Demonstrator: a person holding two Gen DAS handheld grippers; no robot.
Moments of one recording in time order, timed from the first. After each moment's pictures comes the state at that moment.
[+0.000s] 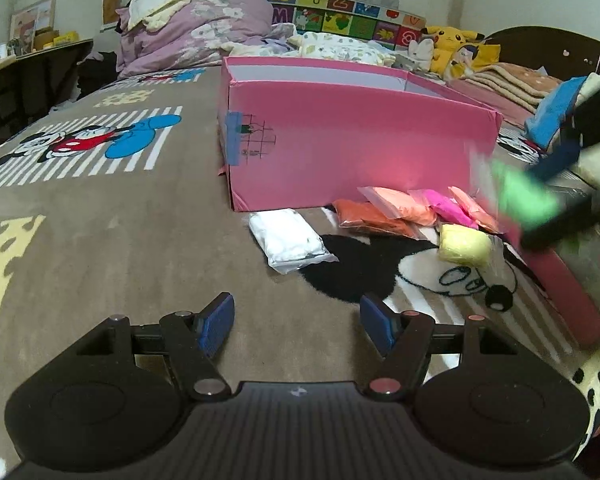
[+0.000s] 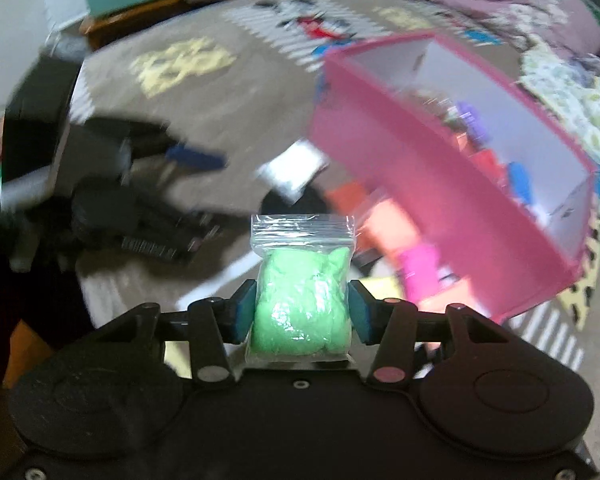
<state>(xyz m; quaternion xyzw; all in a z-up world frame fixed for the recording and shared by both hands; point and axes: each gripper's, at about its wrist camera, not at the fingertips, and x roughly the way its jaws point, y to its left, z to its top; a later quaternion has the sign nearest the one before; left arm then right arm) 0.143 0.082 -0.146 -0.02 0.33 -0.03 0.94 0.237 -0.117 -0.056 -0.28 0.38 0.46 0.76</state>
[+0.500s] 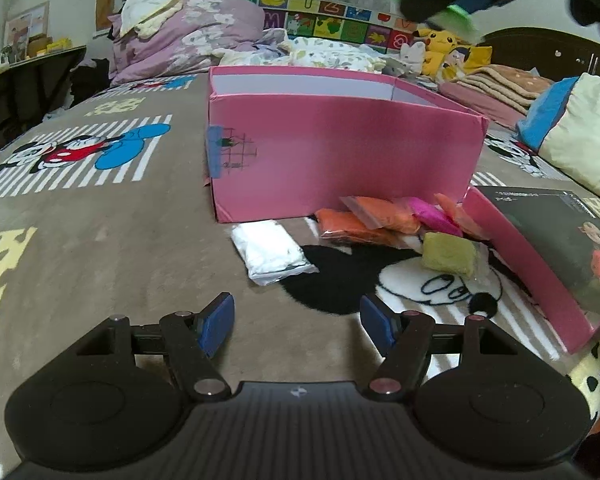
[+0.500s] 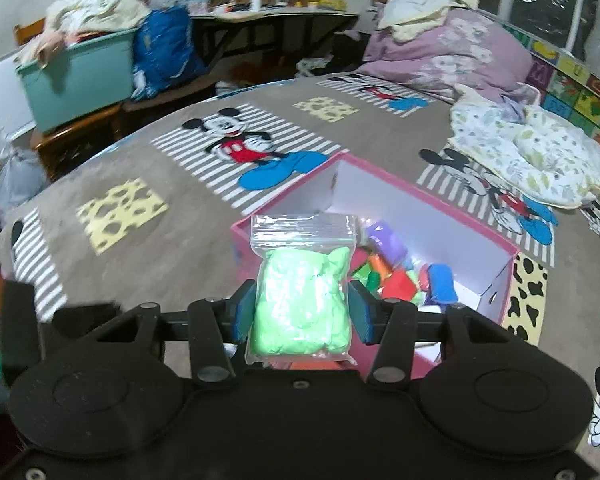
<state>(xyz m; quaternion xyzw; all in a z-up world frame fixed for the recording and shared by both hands) 0.143 0.071 -0.139 -0.02 0.32 -0.04 0.94 0.290 -0.095 0.018 -0.19 0.32 0.41 0.83</state>
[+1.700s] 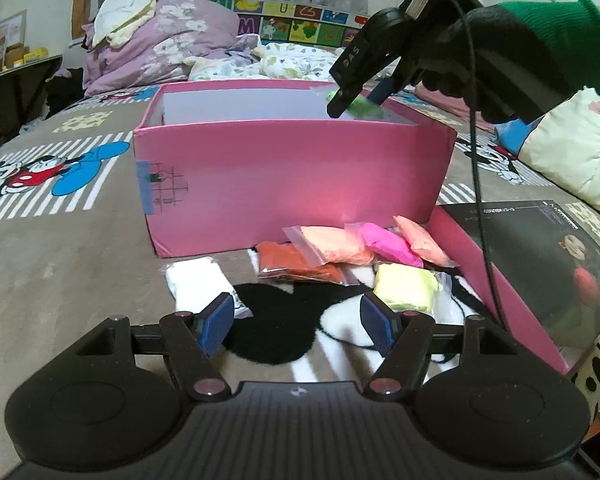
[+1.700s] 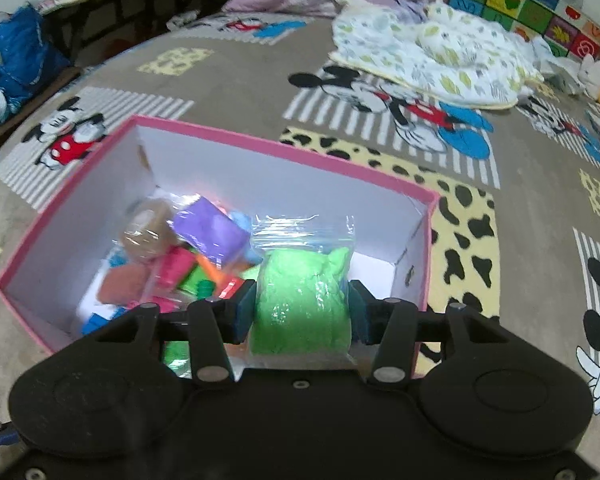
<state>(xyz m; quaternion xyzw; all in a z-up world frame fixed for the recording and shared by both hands) 0.171 0.034 -0.130 -0.02 0.32 -0.07 0.94 0.449 -0.104 -0.054 -0.15 0.42 0.26 0.86</state>
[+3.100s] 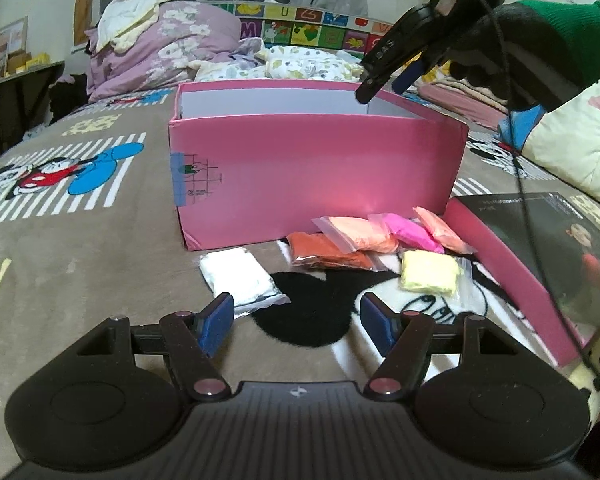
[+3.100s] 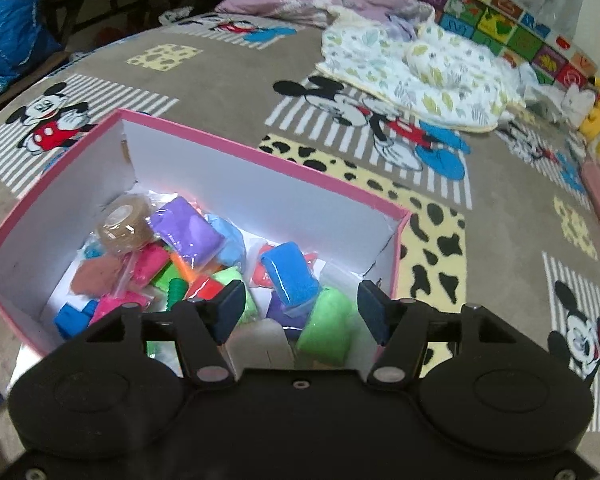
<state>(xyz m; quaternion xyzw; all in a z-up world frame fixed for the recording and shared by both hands) 0.159 0.059 -0.136 -0.01 0.31 -0.07 0.95 0.433 -0.107 -0.038 -0.20 0.38 0.24 0.87</state>
